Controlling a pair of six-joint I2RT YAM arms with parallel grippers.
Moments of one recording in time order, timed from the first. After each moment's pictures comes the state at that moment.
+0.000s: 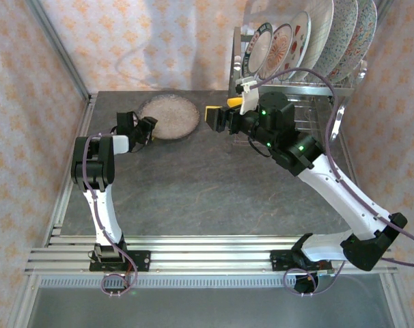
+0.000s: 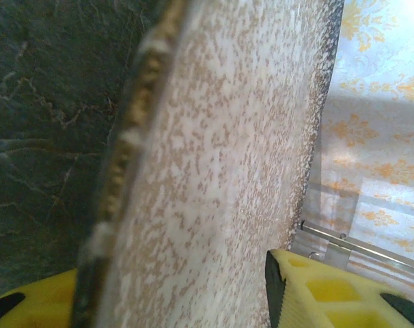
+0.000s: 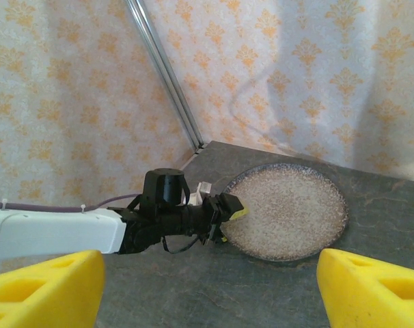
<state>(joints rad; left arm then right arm) 0.09 2.11 1.25 0.20 0.45 -1.22 0.71 1.29 1.49 -0.39 -0.06 0.30</state>
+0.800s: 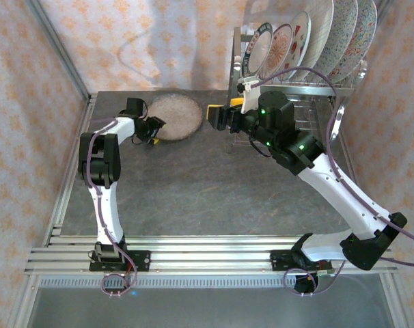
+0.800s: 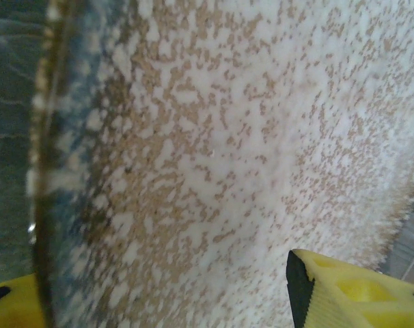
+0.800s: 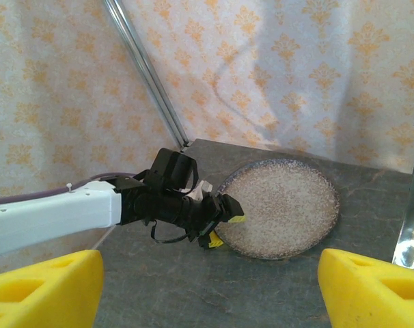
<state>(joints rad) 0.03 2.19 1.60 -0.46 0.37 -1.03 0.71 1.29 1.51 -0.43 0.00 0.32</state>
